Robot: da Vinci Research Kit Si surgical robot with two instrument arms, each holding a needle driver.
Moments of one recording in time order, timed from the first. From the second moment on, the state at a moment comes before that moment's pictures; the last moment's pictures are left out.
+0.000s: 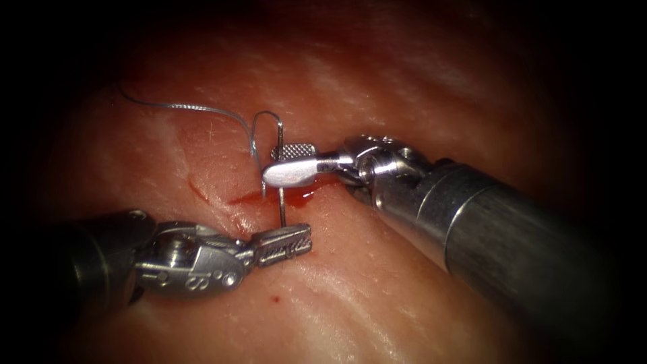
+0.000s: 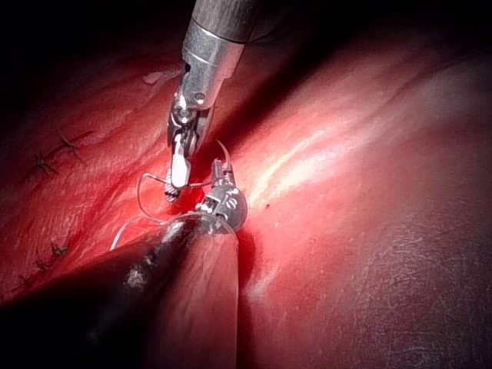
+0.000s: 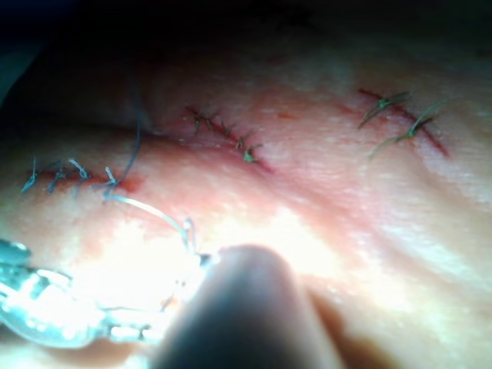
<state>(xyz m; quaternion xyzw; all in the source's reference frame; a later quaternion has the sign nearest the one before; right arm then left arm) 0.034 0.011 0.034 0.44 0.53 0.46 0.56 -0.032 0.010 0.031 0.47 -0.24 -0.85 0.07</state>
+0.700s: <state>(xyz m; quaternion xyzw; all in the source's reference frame) 0.034 0.011 0.034 0.44 0.53 0.46 0.56 -0.032 0.010 0.030 0.47 -0.24 -0.85 0.07</state>
